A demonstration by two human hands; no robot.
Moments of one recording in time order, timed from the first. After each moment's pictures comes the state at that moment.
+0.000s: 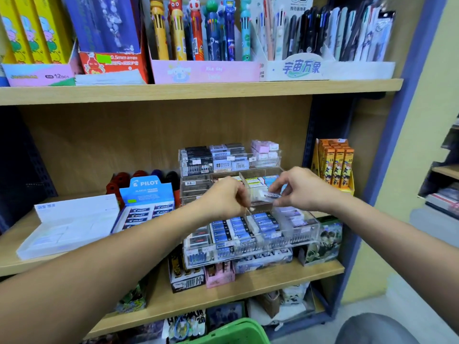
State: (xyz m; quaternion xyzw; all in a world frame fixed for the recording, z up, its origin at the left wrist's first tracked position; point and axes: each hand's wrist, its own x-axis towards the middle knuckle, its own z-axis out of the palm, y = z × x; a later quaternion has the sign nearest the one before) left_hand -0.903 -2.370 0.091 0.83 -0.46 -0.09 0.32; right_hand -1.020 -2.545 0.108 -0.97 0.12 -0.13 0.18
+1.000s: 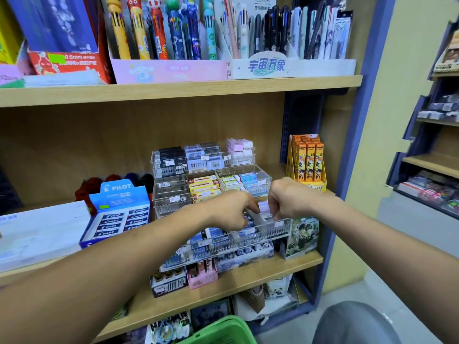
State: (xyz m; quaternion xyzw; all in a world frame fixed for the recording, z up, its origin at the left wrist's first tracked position) left_hand -0.930 -2.421 0.081 0.78 -0.62 -0.05 0.05; right_hand -1.039 -2.572 0.089 -0.99 0.13 -0.01 0.01
